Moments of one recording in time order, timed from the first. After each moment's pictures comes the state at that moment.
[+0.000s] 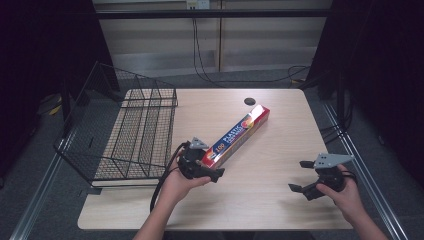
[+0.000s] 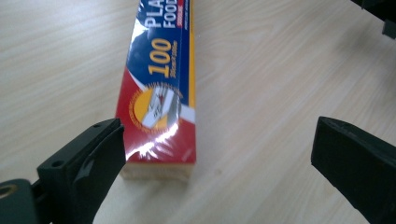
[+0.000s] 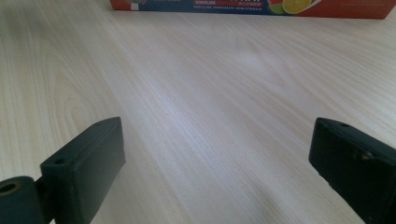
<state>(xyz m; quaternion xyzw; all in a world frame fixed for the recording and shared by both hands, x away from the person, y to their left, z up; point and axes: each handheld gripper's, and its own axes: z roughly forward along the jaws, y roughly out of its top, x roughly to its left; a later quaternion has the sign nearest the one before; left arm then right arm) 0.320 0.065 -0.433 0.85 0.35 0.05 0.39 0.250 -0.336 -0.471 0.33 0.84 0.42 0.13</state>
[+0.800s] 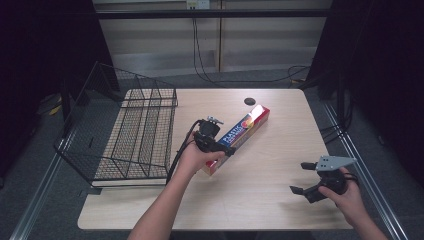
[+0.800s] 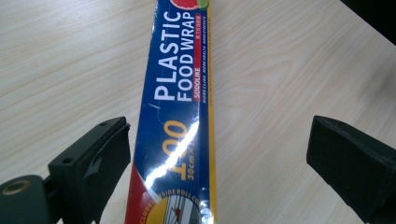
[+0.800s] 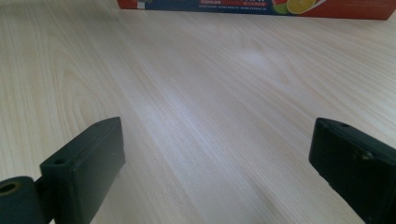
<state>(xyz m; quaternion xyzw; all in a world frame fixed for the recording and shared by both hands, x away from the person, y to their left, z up) 0.384 0.019 -0.425 0.85 0.37 0.02 0.36 0.243 -0.338 -0.472 0.33 0.84 0.42 0.13</state>
